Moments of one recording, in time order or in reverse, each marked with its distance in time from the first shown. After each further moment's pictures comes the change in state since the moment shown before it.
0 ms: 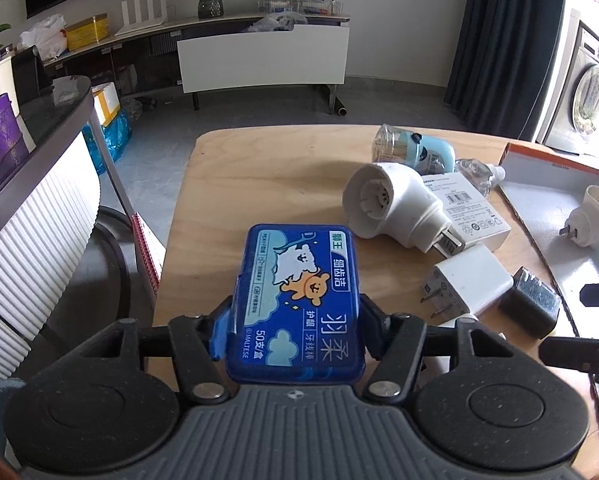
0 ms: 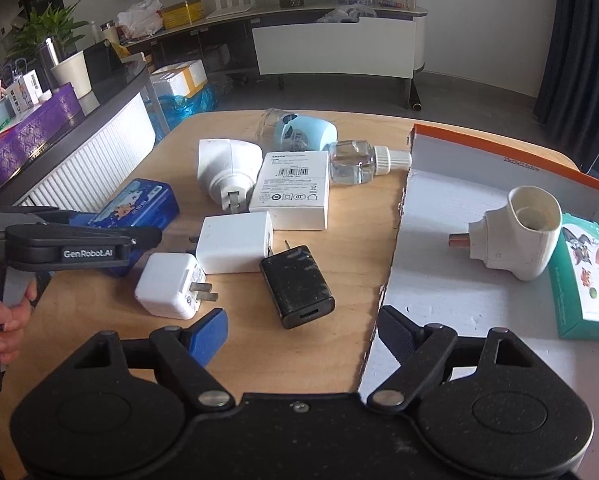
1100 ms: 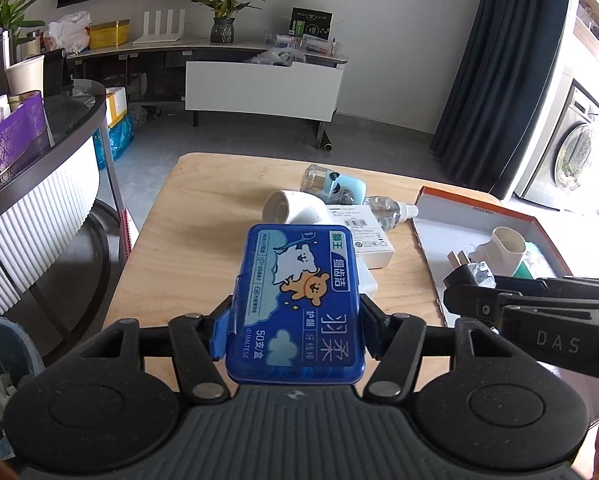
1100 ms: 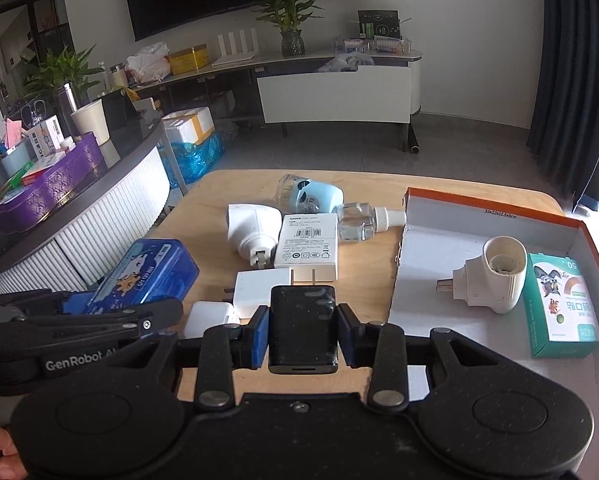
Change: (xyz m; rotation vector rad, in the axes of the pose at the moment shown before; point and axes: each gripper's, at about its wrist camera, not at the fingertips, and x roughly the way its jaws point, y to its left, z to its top) left arm -0.075 -0.055 -0.017 -0.125 -0.089 -0.046; right arm -0.061 0.009 0.006 0.035 -0.149 0.014
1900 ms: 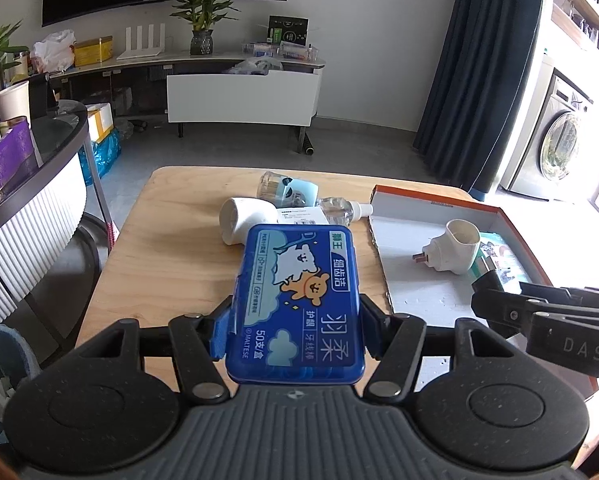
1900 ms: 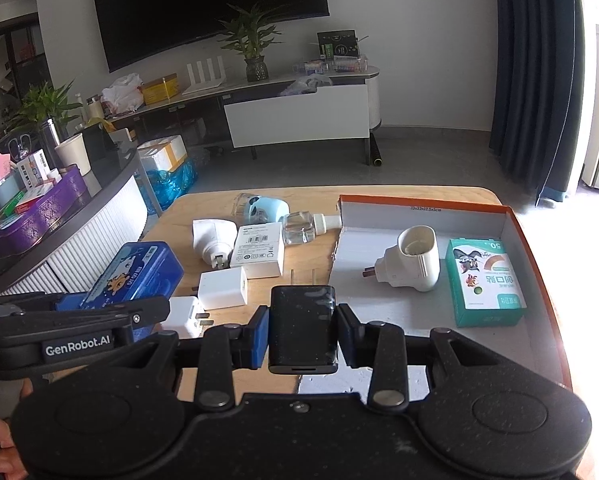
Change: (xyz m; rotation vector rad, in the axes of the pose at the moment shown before) left arm -0.017 -0.035 -0.006 0.052 -0.014 -0.015; right arm -0.062 -0.040 -0.021 0.070 -0.062 -0.062
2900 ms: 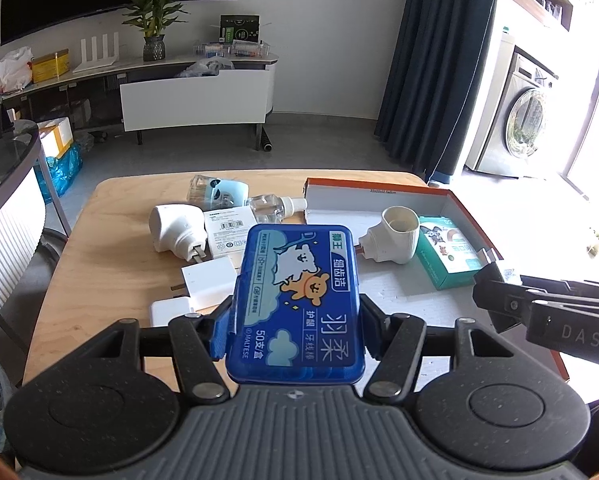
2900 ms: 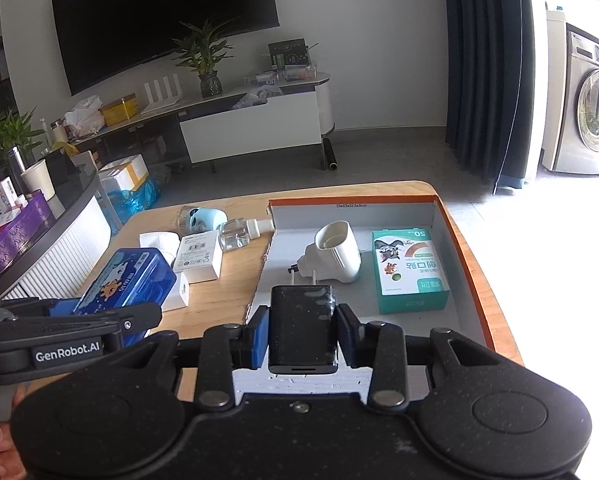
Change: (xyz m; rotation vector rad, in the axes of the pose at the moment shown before) left arm 0.003 -0.042 -0.003 0.087 0.012 -0.080; right arm -0.030 -0.047 -0.012 0.082 -0.031 -0.094
